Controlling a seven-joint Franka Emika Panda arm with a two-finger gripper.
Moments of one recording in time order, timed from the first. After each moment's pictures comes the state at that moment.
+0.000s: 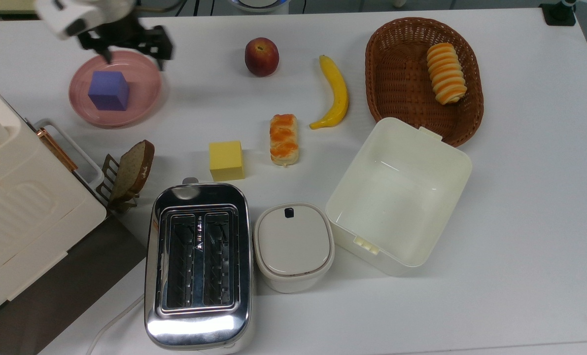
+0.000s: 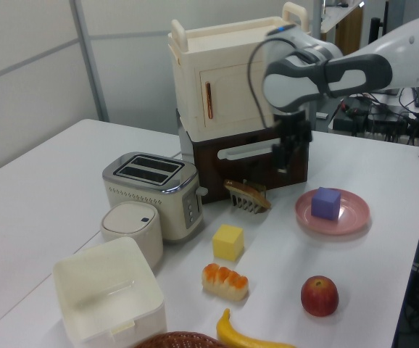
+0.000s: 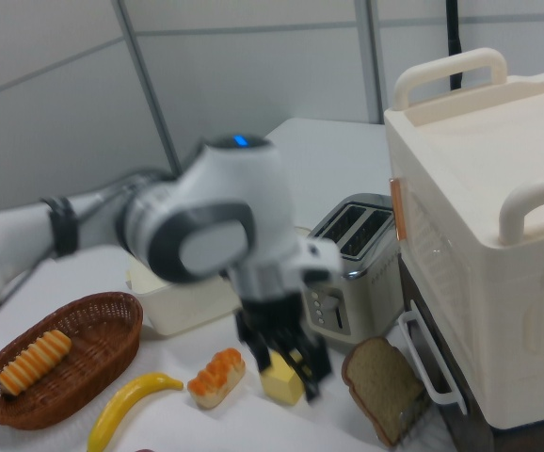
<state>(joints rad) -0.07 0.11 -0.21 -1.76 -0.07 1.78 -0.16</state>
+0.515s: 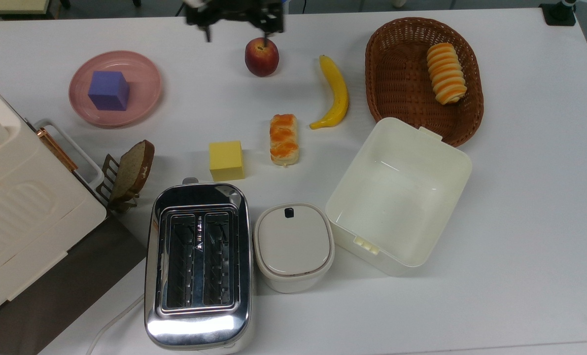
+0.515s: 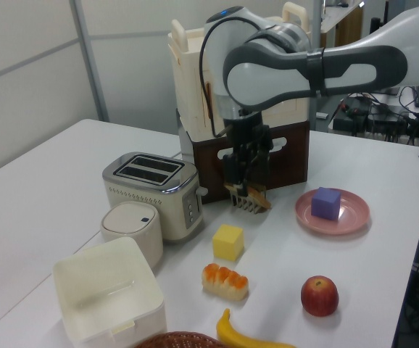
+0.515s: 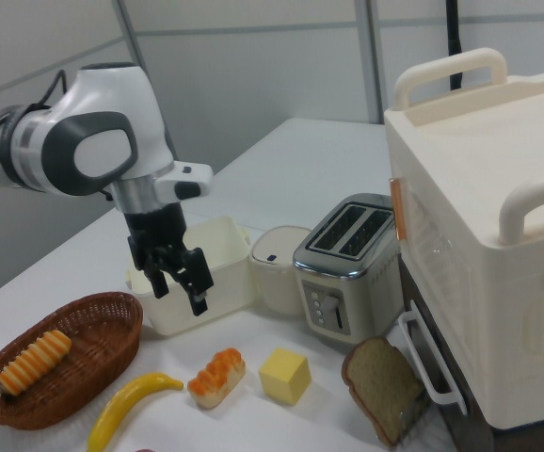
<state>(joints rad) -0.02 0.04 0.08 -1.67 -0.07 1.61 0.10</state>
